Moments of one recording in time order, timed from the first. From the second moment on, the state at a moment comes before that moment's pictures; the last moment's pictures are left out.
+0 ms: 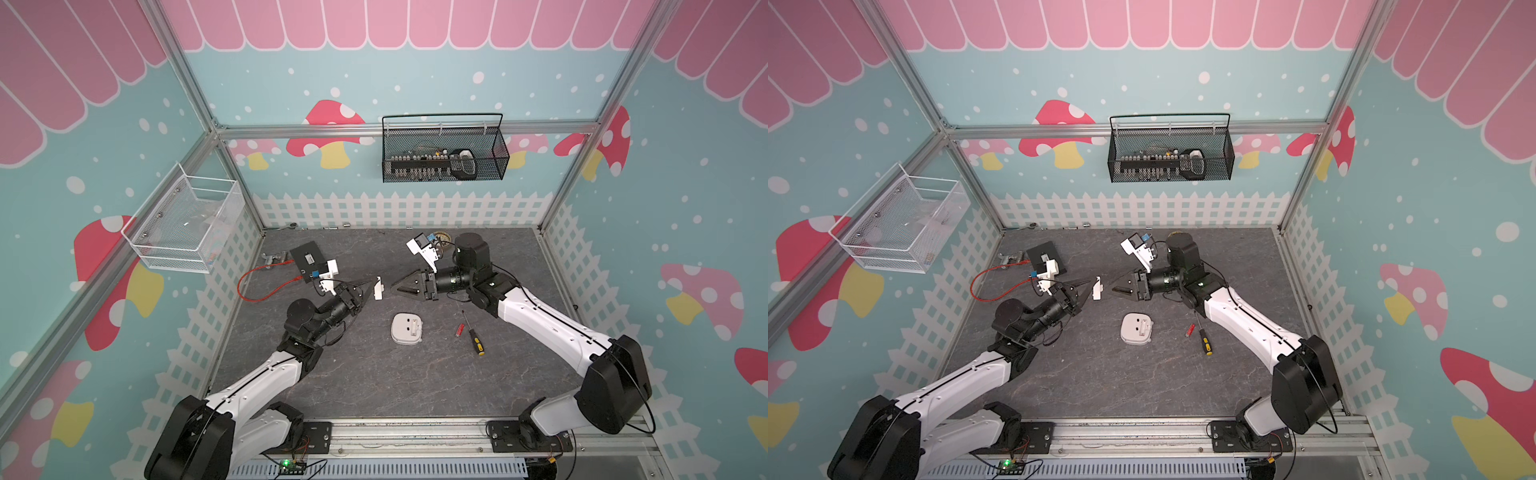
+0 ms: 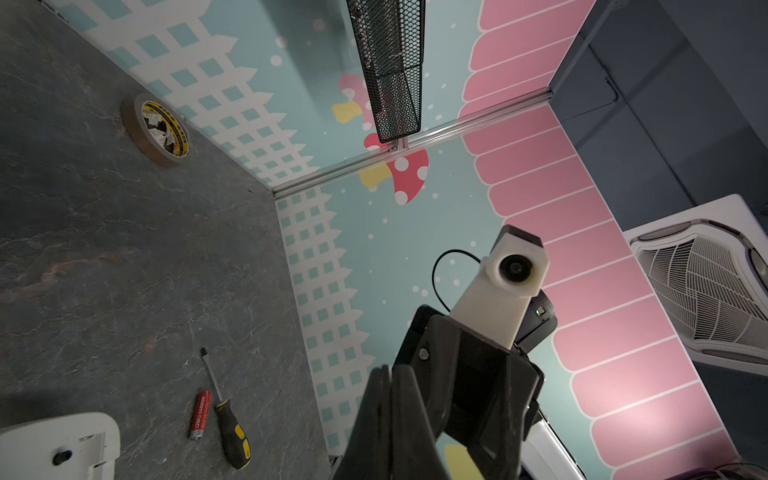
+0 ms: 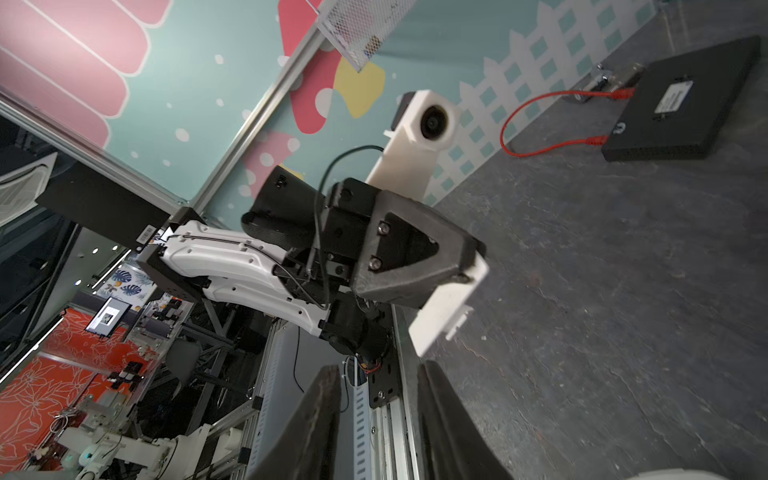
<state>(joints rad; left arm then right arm) -0.40 1.10 0.44 0.86 0.46 -1.34 0.58 1.49 1.19 -0.08 -1.01 0.45</state>
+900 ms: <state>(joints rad) -0.41 1.17 0.42 0.96 0.45 -1.38 0.61 1.65 1.37 -0.30 -0.97 0.34</state>
